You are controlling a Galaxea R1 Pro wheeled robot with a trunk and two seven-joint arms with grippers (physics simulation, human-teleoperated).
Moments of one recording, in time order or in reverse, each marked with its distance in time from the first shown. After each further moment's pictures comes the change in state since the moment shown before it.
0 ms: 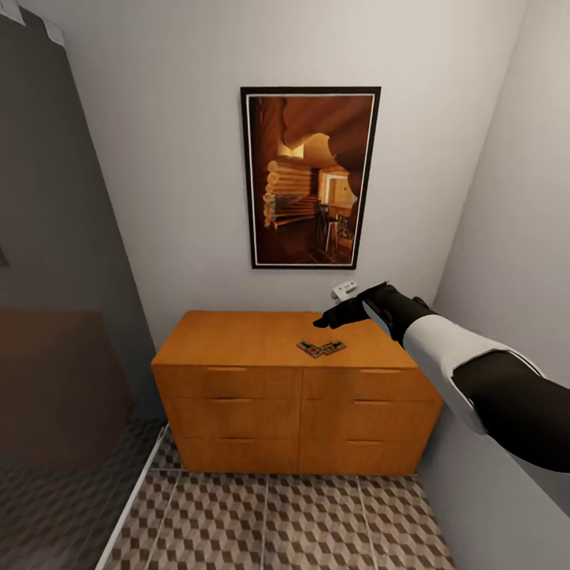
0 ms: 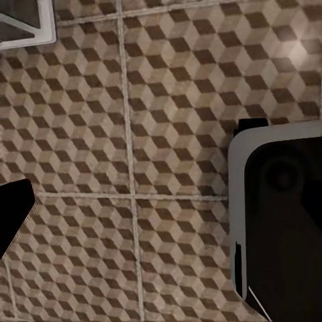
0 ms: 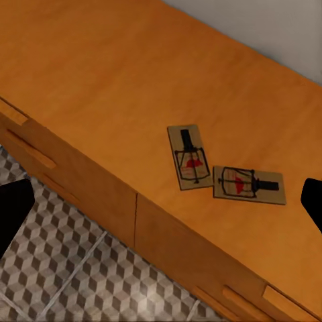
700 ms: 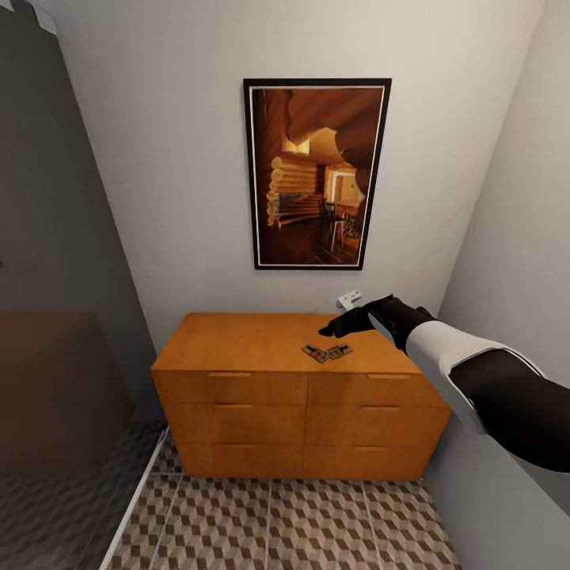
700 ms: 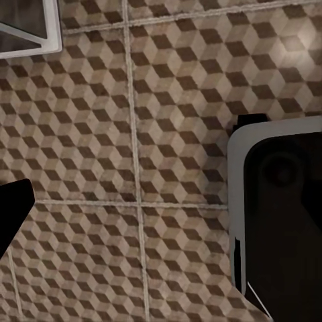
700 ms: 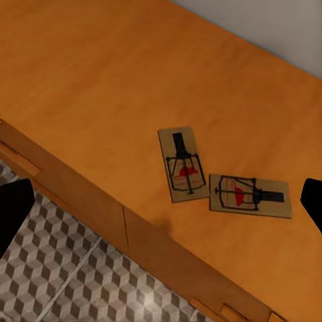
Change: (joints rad) left arm 0.000 -0.001 0.000 0.000 0.000 0.000 0.000; right arm 0.000 -0.001 -0.001 0.129 -0.001 -0.137 0.004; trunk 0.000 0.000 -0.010
